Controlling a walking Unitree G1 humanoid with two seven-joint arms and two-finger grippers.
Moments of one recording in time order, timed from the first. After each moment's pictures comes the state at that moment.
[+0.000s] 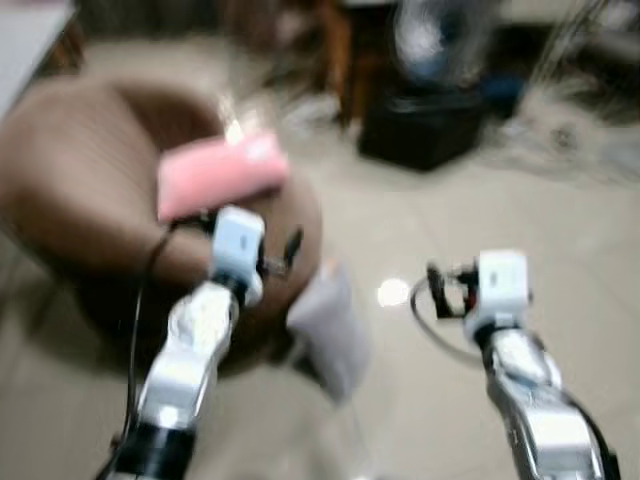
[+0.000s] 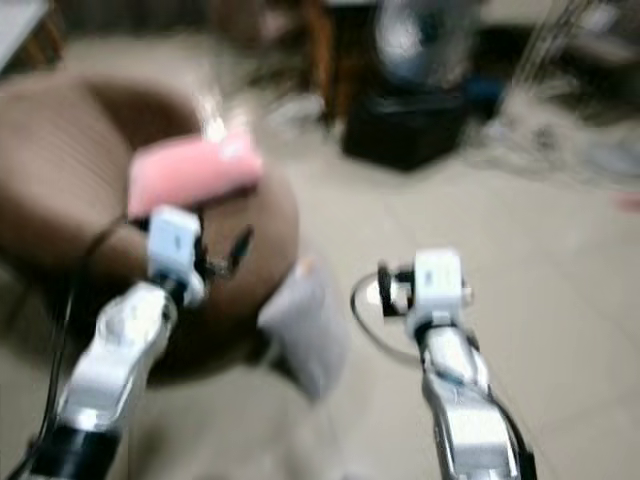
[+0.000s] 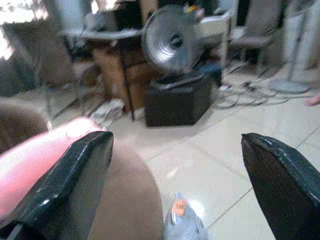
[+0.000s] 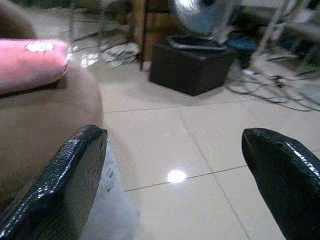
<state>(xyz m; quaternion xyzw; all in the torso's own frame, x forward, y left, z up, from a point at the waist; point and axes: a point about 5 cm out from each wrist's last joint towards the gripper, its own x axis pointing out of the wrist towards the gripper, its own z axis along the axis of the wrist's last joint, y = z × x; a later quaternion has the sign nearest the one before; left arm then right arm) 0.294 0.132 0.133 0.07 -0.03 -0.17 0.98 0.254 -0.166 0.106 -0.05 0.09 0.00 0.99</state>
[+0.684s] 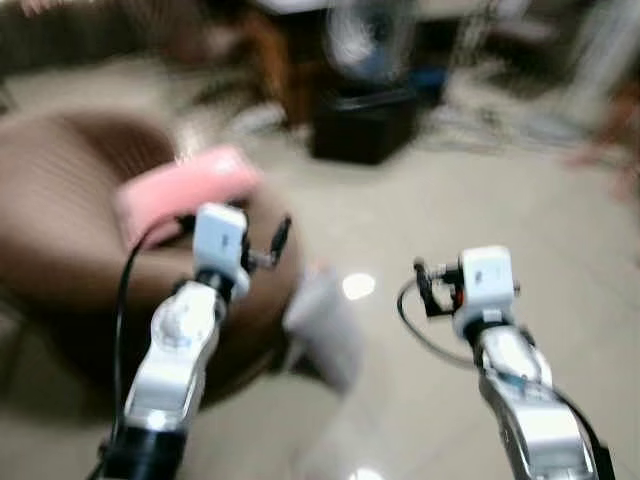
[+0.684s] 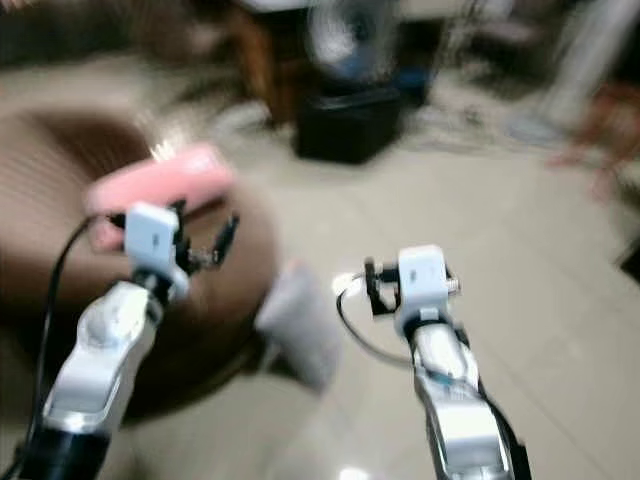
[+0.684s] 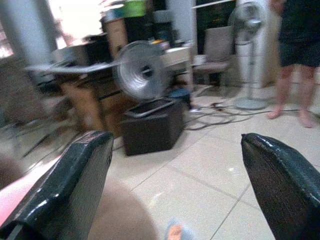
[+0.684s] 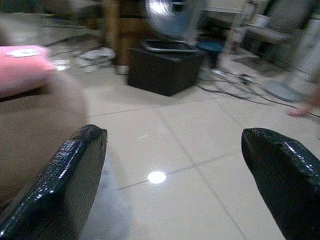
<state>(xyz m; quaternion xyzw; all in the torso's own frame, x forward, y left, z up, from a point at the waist) 0.291 0.143 0.142 0.07 -0.07 -0.16 0.98 0.255 -0.158 0.109 -0.09 0.08 0.03 0.99</state>
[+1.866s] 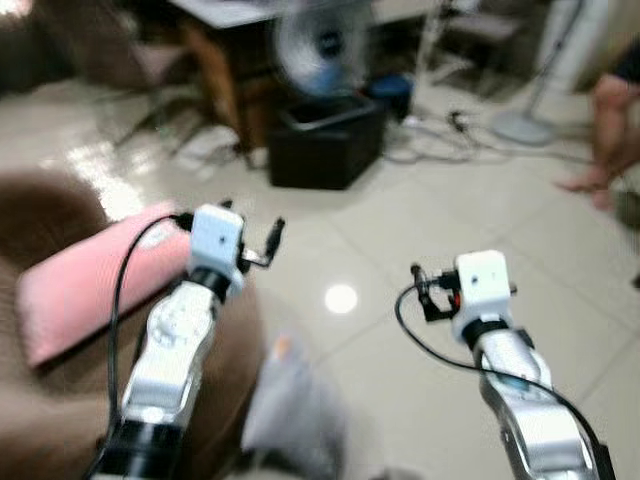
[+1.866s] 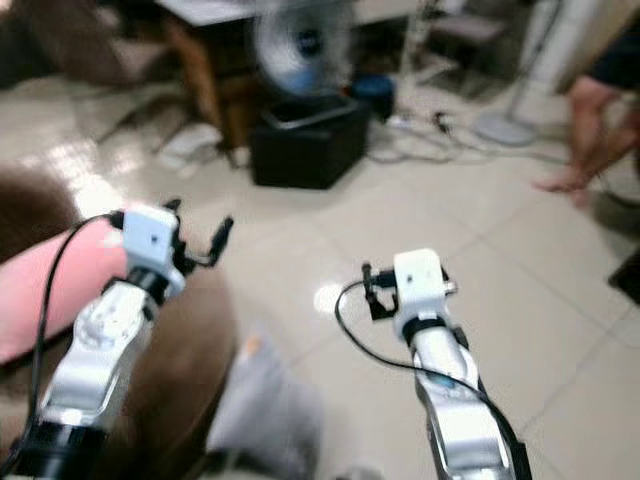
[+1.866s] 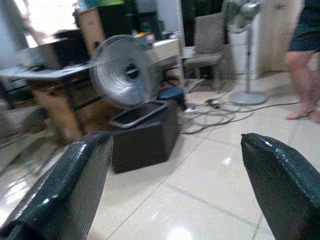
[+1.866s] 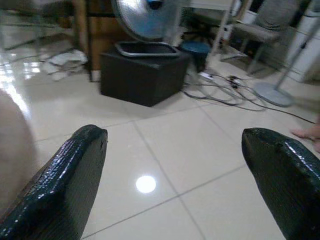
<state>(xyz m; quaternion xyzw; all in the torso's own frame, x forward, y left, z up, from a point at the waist) 0.297 0.141 0.140 0.08 -0.06 -0.16 0.98 0.255 -0.162 0.107 -0.10 0.08 0.04 0.99</state>
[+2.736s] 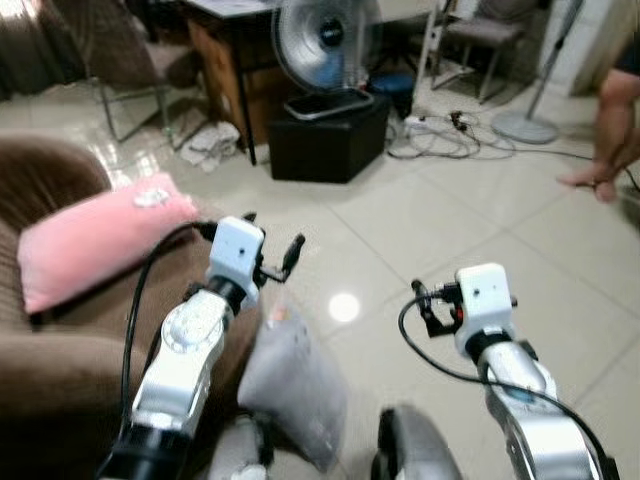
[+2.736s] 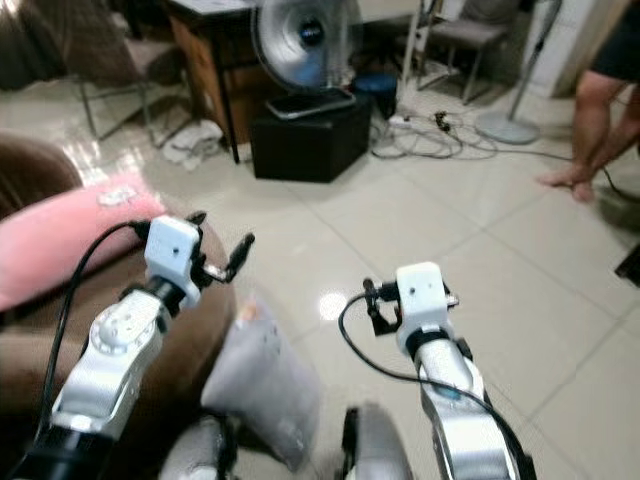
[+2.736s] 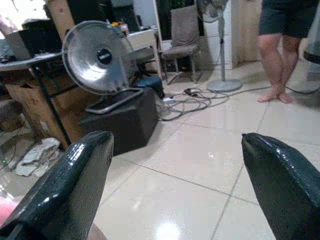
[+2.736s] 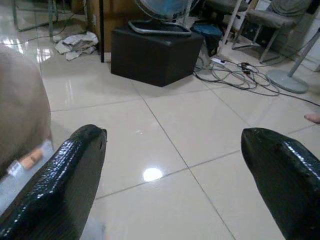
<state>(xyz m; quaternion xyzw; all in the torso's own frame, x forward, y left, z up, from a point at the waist) 0.291 0.127 0.130 0.09 -0.04 -0.22 0.97 0.238 -0.167 0.087 -0.10 0.12 0.05 0.99</state>
